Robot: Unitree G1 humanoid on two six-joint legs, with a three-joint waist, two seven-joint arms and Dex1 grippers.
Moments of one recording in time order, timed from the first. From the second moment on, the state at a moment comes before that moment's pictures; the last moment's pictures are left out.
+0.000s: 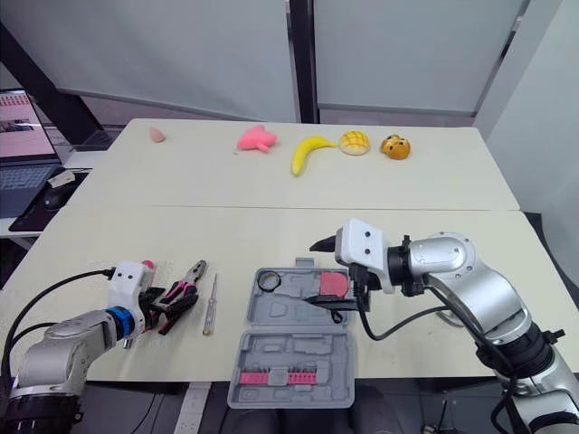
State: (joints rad) left arm -0.09 0.68 0.23 0.12 -0.30 0.63 -0.61; right arm -0.53 -0.67 0.28 -0.49 0.38 0.62 1.00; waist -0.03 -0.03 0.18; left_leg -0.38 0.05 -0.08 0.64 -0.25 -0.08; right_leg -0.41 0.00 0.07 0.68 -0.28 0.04
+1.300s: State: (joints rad) left arm -0.41 0.88 -0.09 -0.03 -0.28 0.40 -1.19; right arm -0.37 -0.73 0.15 -0.64 0.40 0.71 0.89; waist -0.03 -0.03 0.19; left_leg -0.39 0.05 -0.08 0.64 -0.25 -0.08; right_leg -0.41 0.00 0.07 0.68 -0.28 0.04
